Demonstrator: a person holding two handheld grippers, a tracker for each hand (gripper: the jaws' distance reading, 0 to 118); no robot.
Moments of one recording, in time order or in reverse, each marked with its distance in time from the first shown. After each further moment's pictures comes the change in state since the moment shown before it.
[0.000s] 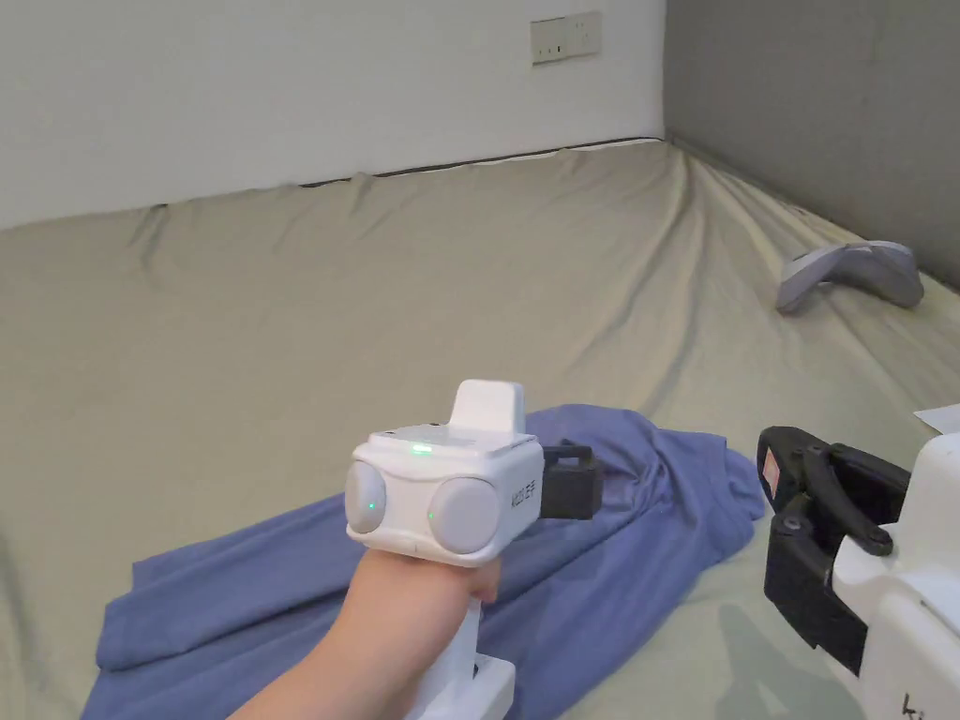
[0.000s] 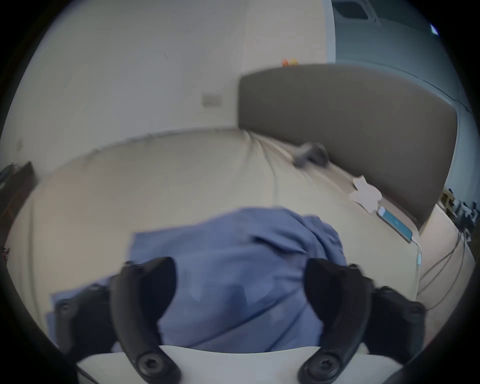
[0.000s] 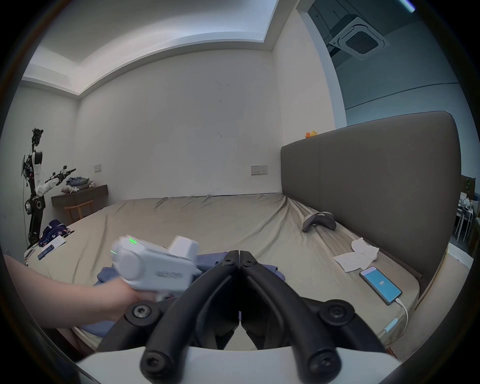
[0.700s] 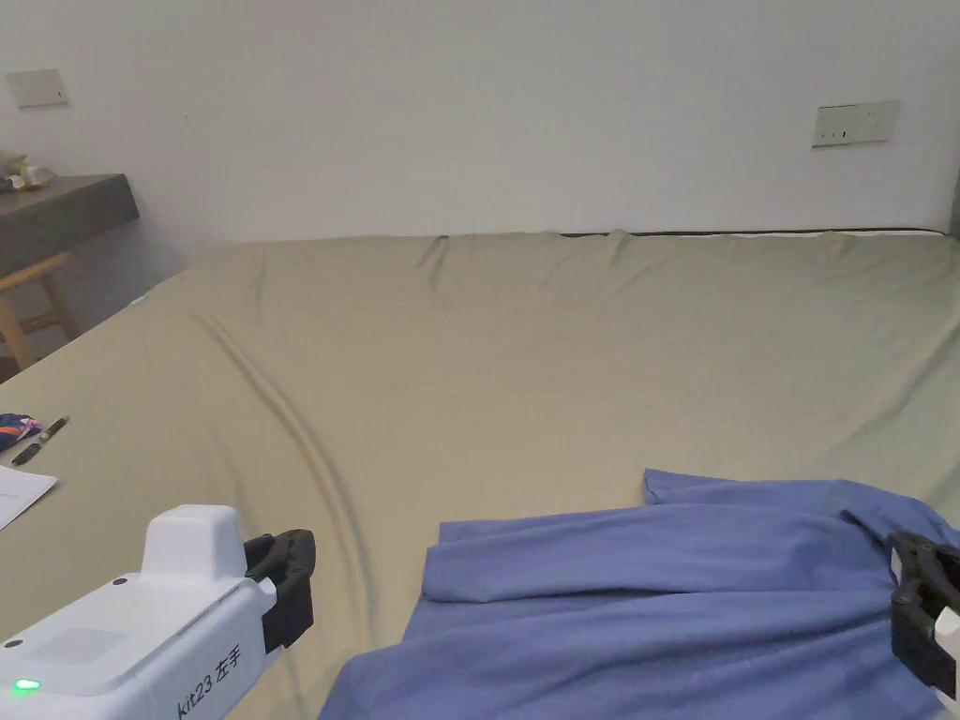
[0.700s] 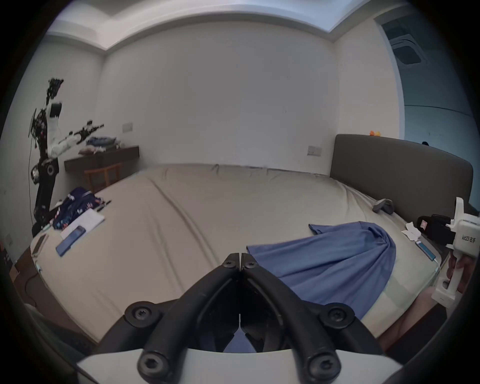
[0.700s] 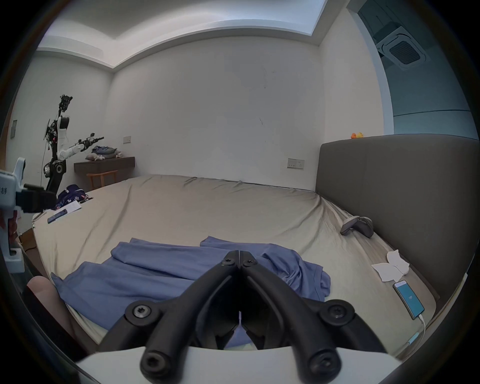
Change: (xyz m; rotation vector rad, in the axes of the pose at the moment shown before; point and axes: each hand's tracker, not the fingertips) left arm -0.203 -0.126 0.313 0.144 0.415 0.240; right arm -0.074 -0.021 -0.044 -0.057 0.150 0.153
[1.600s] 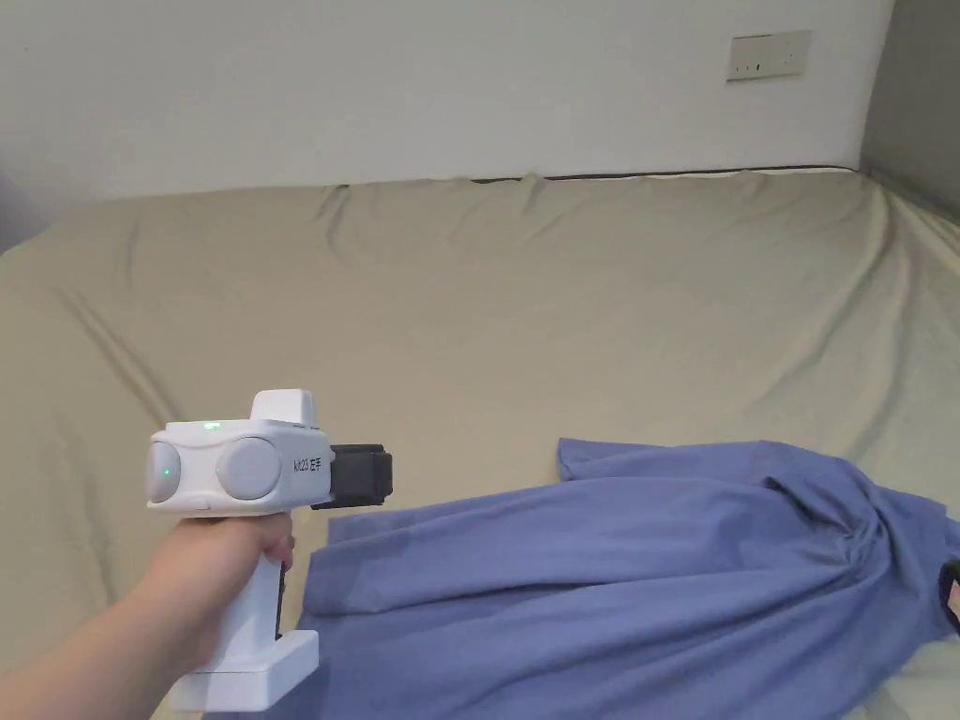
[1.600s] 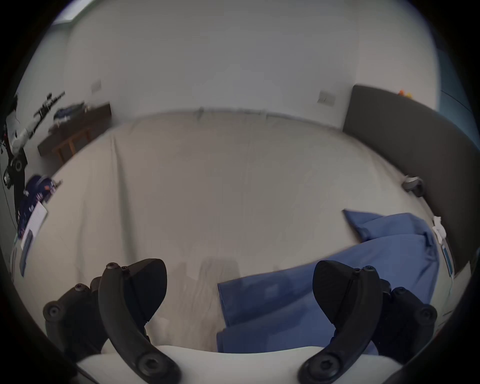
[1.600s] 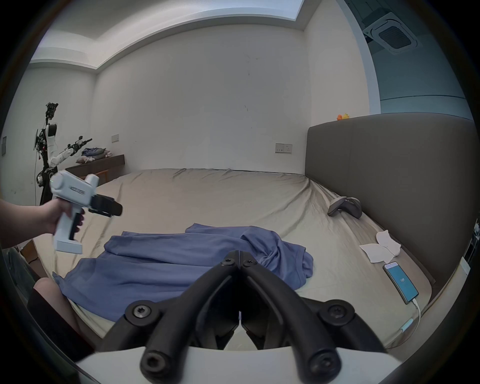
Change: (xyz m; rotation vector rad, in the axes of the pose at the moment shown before) left arm 0.050 0.032 -0.293 -0.382 -0.014 -0.011; right arm 0.050 -0.008 0.019 -0.087 -0.049 -0.087
